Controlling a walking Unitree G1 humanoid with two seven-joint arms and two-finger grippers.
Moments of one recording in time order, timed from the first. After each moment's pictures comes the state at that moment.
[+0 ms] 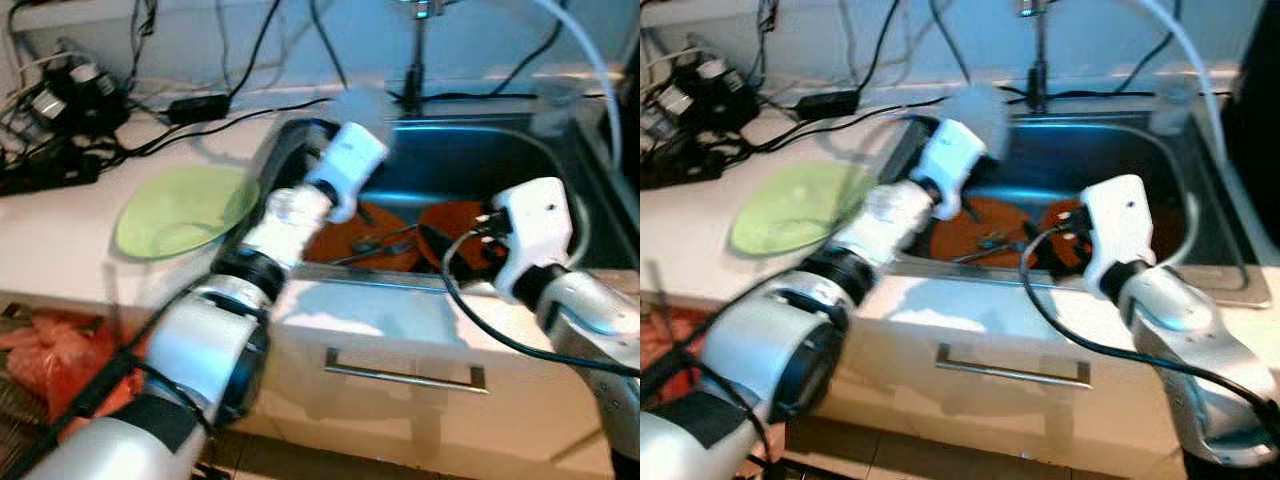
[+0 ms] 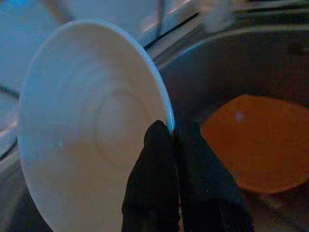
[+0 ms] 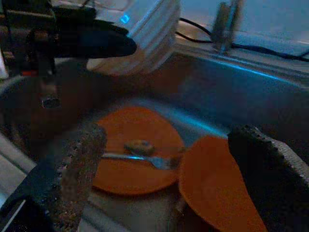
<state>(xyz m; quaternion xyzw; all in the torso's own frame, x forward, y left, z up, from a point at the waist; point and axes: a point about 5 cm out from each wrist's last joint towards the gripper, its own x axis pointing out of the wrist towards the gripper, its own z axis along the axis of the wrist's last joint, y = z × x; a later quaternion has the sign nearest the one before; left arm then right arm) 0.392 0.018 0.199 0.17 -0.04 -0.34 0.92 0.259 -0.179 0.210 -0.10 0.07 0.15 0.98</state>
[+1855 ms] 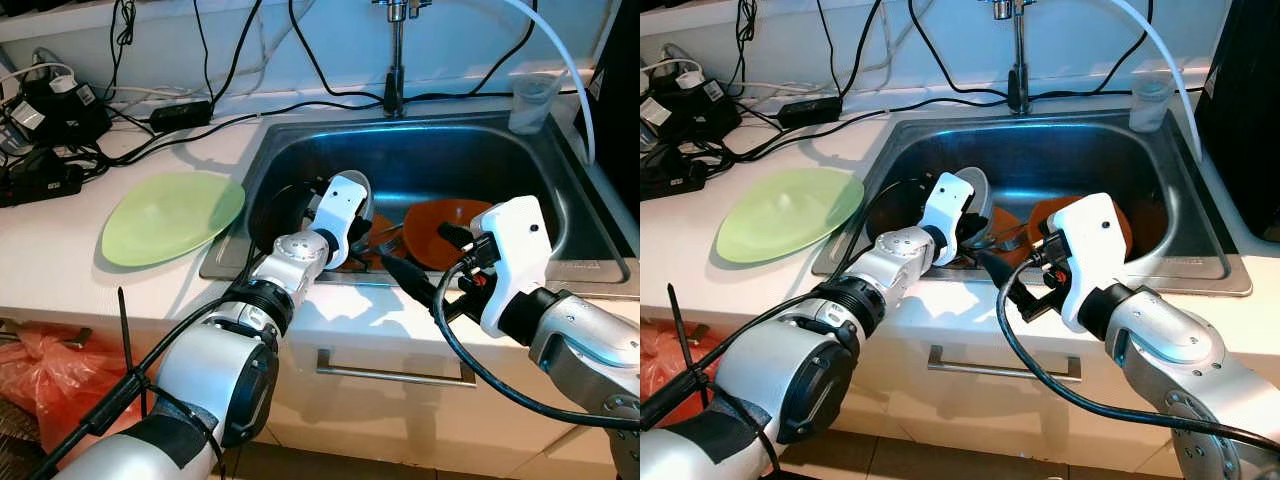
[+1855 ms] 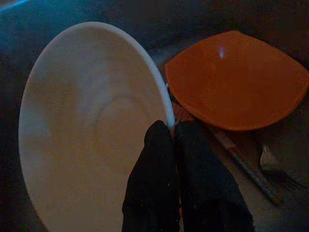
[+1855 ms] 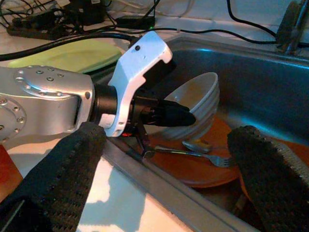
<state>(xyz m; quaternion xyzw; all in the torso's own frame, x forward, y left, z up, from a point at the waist) 0.381 0.030 0.138 0.07 0.14 -0.30 0.94 0.226 -0.147 0.218 -0.06 0.09 0.27 0.96</state>
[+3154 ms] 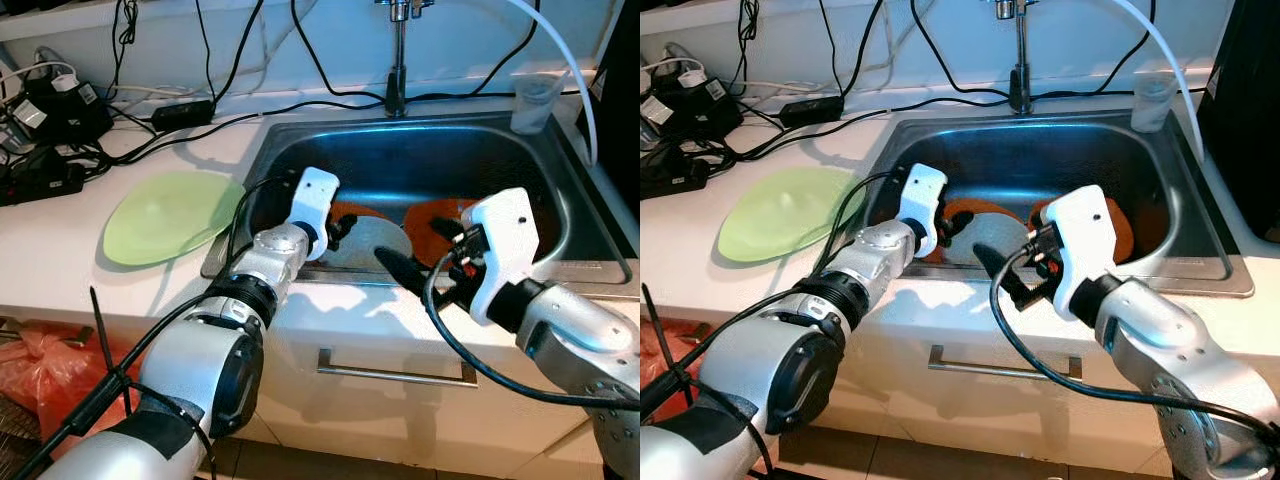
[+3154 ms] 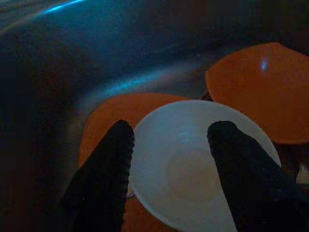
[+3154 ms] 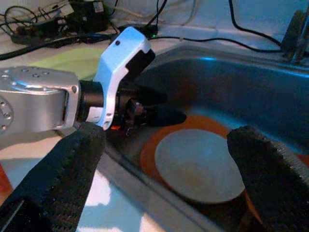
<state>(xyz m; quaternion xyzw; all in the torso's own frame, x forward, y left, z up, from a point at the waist) 0.391 0.058 0.143 0.04 0.14 -0.24 0.96 0.240 -0.142 0.217 -0.05 0.07 0.28 0.96</state>
